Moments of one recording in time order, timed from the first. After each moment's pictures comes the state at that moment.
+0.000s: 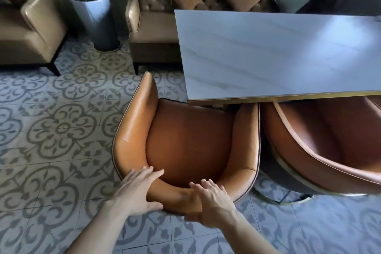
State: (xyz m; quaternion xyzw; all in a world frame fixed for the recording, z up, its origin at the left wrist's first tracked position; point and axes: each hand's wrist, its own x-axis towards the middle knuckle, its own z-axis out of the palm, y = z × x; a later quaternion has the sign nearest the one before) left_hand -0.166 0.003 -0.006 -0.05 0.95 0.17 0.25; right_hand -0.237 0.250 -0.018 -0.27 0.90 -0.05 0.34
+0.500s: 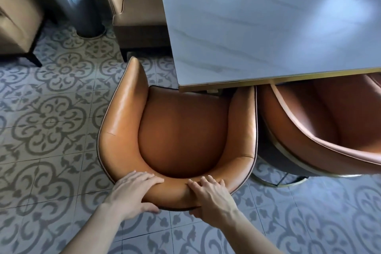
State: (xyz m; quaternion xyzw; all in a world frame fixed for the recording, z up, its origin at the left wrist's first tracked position) left_hand -0.170 0.013 -0.047 0.02 0.96 0.15 0.23; right_hand -0.237 0.265 -0.041 -0.33 0.90 0.00 0.28
